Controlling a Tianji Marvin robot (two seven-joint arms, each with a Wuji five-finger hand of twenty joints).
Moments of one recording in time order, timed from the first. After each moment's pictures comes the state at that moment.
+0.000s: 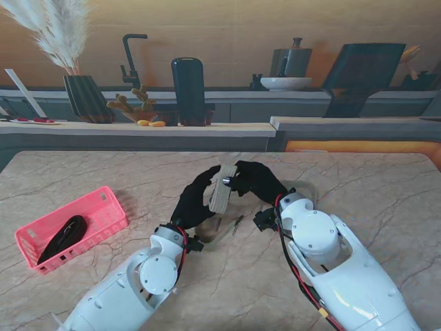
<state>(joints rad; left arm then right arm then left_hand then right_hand) 1.33 -1.27 -0.86 -1.27 0.39 -0.26 0.48 -1.41 -1.17 1.13 -1.67 0.00 0.16 0.03 0.68 -0.39 0.53 -0.08 0.18 0.14 0.19 0.24 0.24 0.20 0.29 0.26 0.28 0.22 0.40 0.46 0.03 0.21 0.78 0.44 0.60 -0.61 0.81 -0.26 0.75 -0.08 0.89 0.40 0.96 0.10 0.87 0.56 0.79 0.09 1.06 0.86 0.37 0.16 1.03 0.72</state>
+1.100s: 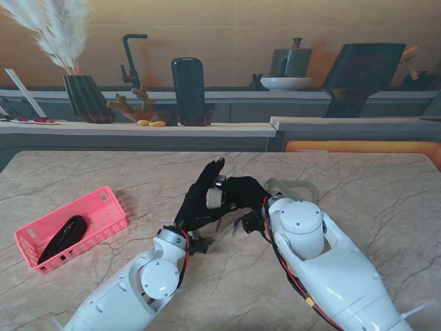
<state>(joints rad) 1.34 -1.28 -0.86 -1.30 0.39 -0.34 0.50 -1.33 -1.23 1.08 -1.56 0.29 0.42 0.05 0.60 -0.51 0.70 -0.08 0.16 0.02 -0.01 0.02 0.13 0.19 0.07 0.26 0.16 0.19 0.33 0.40 -0.02 0.16 0.61 0.41 0.58 -0.53 0.76 -0.27 0.78 0.01 0.93 0.42 0.95 0.13 0.88 0.56 0.78 0.12 1.08 0.87 0.33 0.17 1.04 0.72</state>
